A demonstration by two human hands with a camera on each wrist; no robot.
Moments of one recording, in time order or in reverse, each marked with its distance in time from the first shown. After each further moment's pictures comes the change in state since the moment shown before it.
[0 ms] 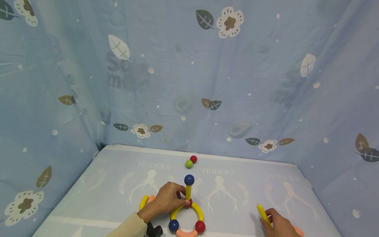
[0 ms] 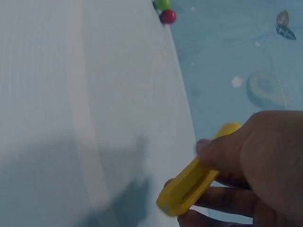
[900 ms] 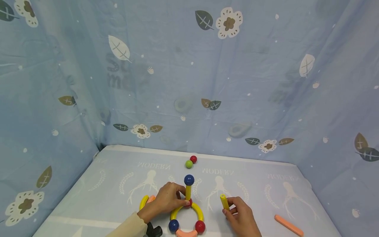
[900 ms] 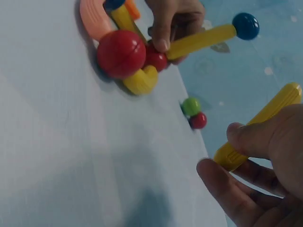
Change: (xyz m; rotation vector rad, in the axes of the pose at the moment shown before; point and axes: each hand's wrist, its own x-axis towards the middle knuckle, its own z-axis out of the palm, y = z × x) left_hand -0.001 0.000 0.001 -0.006 -0.004 -0.009; right_hand -0.014 -0.105 0.042 0.489 0.152 -0.261
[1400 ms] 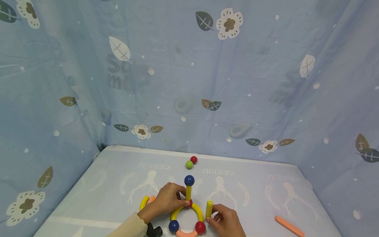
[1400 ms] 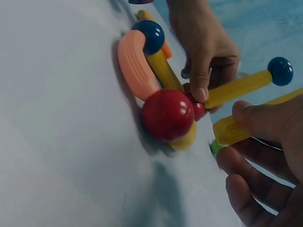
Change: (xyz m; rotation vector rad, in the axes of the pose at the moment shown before) left_hand -0.001 0.001 0.000 -0.004 0.000 -0.005; right_hand -0.004 -0.013 0.024 0.020 -0.234 -0.194
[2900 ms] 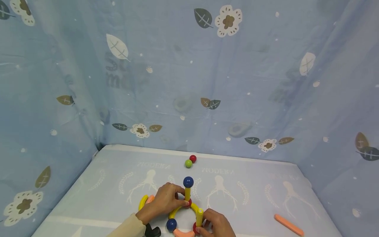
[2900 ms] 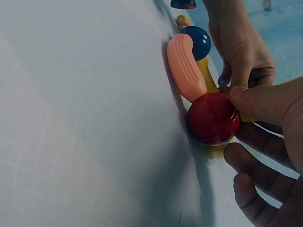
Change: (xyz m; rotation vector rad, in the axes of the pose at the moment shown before) left_hand -0.001 -0.003 0.002 0.052 0.030 0.073; right_hand -0.002 0.004 0.021 -0.038 -0.159 -0.141
